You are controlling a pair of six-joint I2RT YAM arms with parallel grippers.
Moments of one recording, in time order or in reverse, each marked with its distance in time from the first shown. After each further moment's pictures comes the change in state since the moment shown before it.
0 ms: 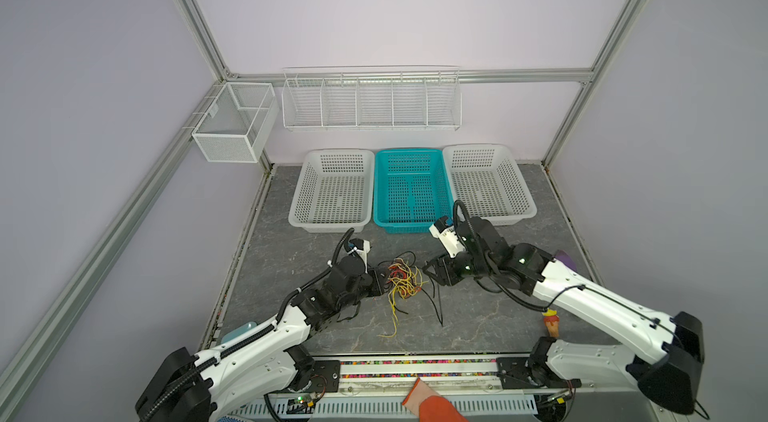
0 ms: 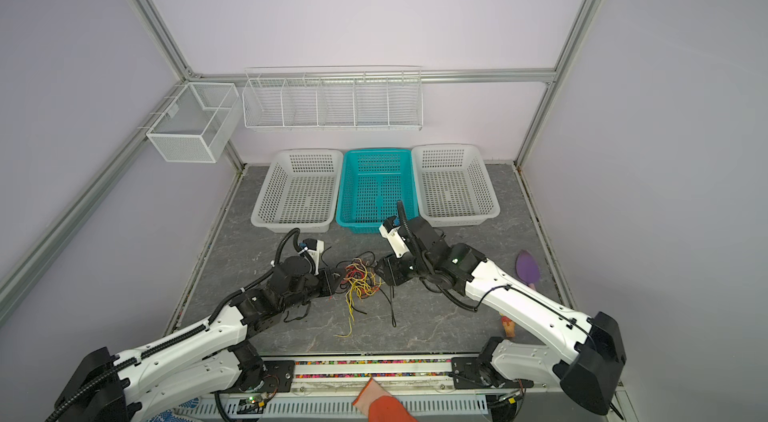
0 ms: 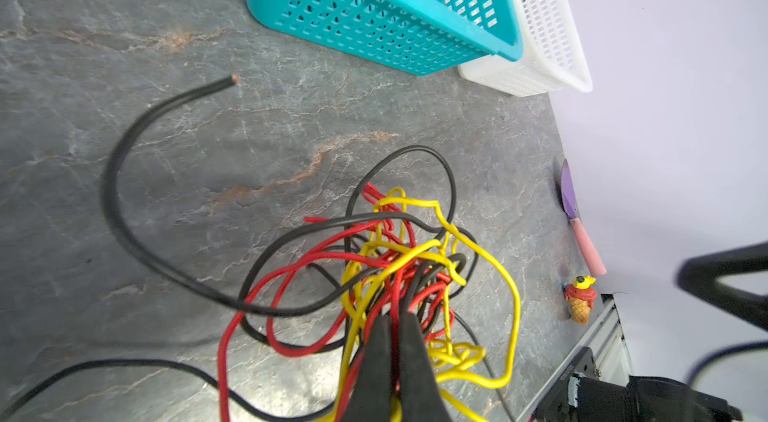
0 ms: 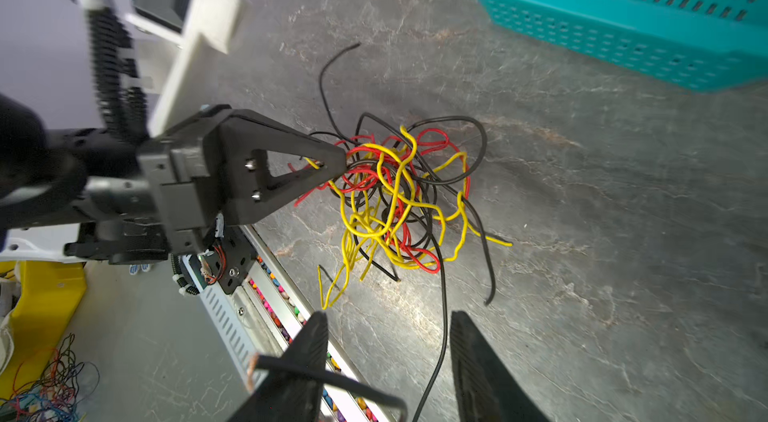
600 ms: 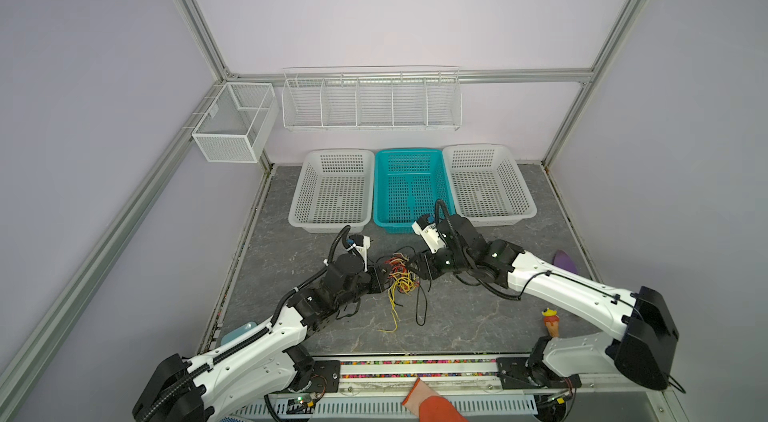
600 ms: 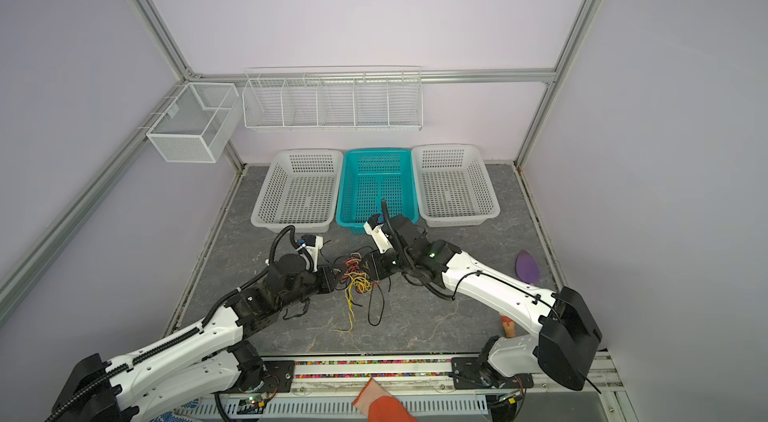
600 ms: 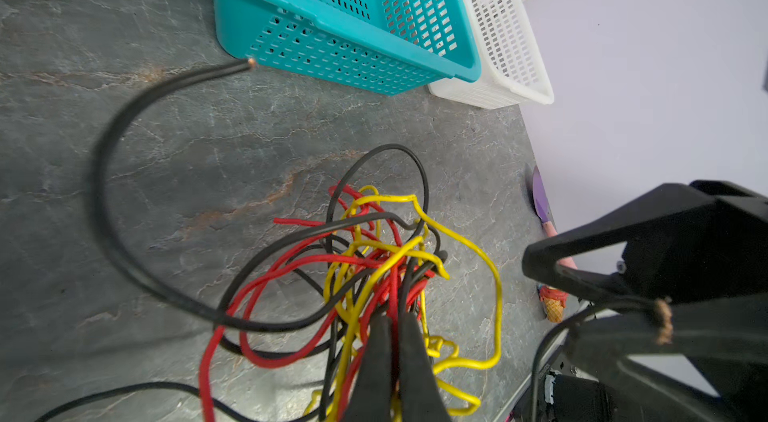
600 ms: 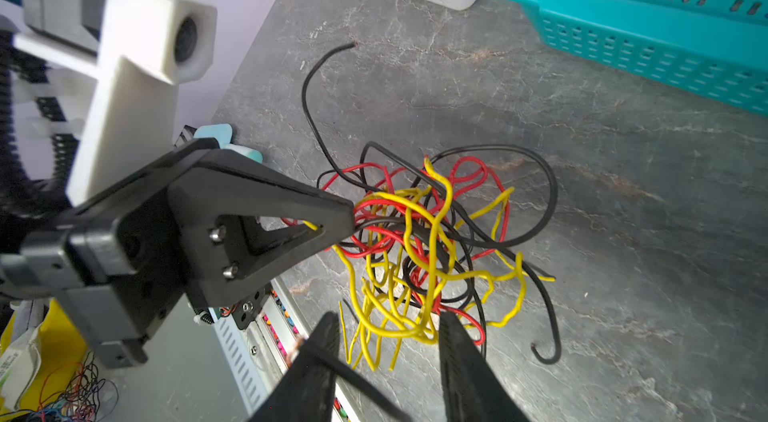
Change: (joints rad) left arm 0.000 -0.020 0.029 0.000 0.014 0.015; right arm 0.019 0.132 0.003 0.197 -0.040 0.045
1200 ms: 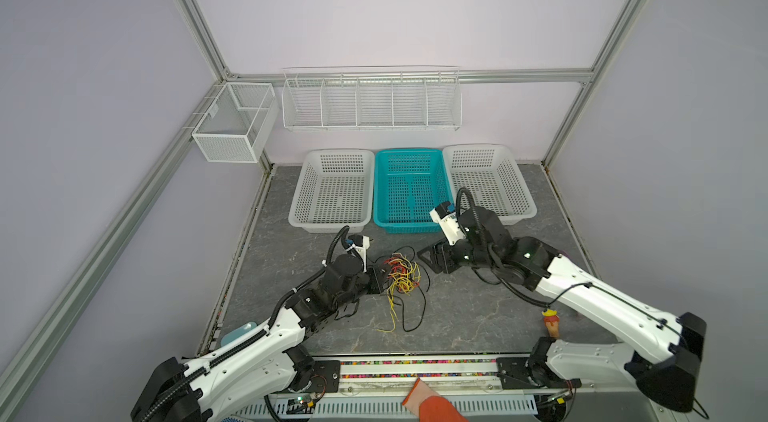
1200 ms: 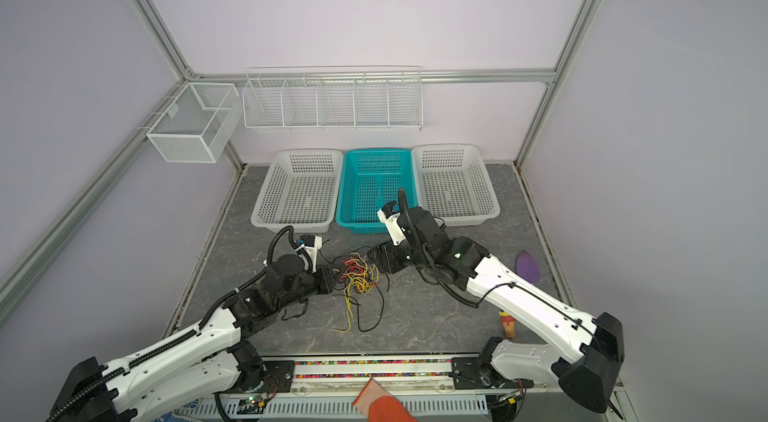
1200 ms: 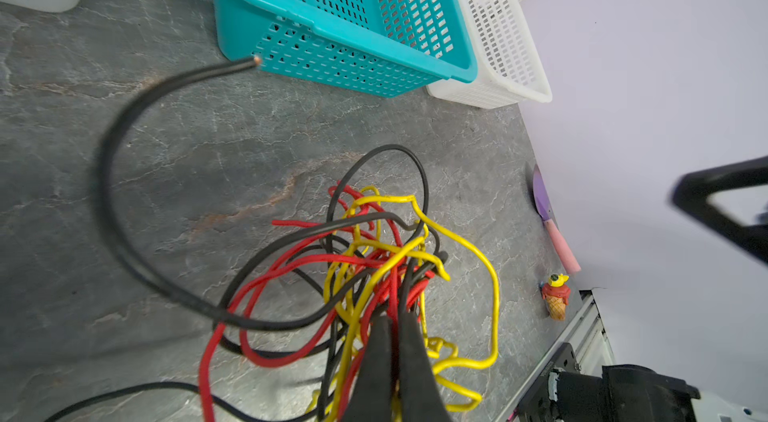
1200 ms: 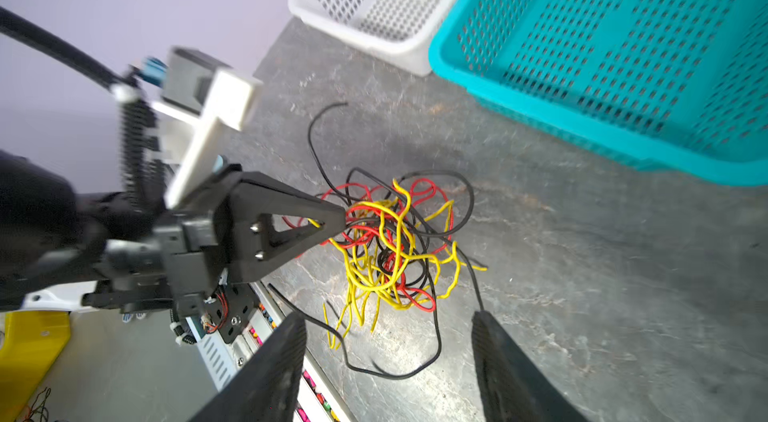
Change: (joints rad) left arm 0.000 -0.018 0.000 -0.016 -0.004 0.021; right arm -0.022 -0.186 0.129 -0.221 0.140 -0.066
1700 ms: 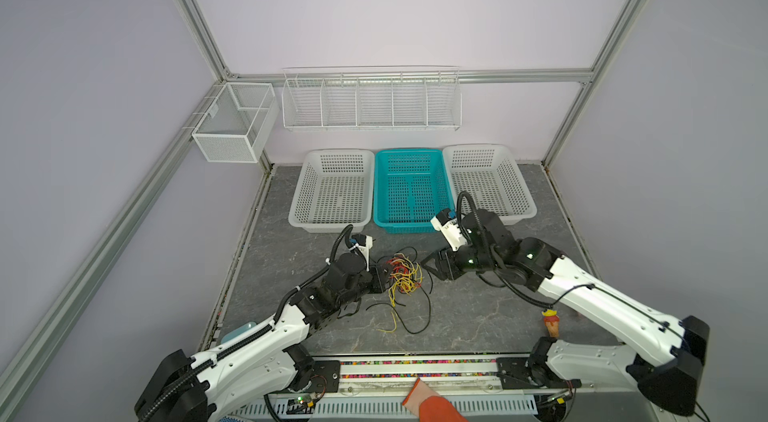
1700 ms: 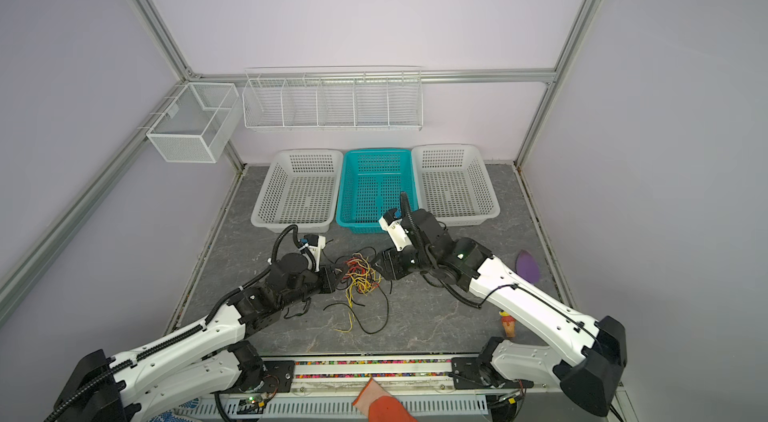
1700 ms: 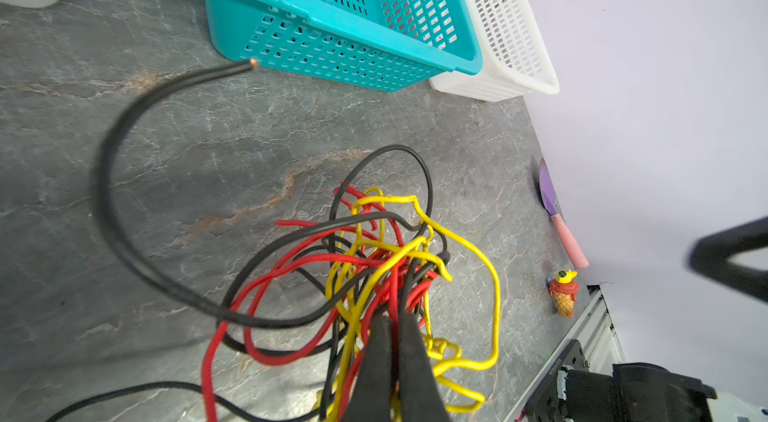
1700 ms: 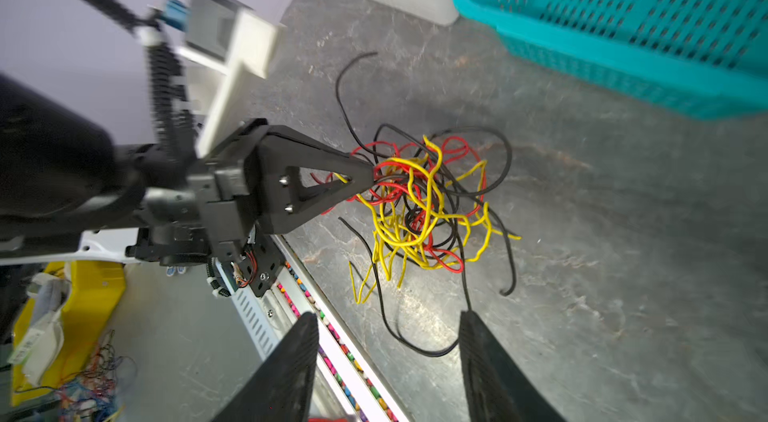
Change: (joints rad) left arm 0.000 0.044 0.004 0.039 0.013 0.017; right arm -0.015 0.046 -0.070 -0.014 -0.143 0.044
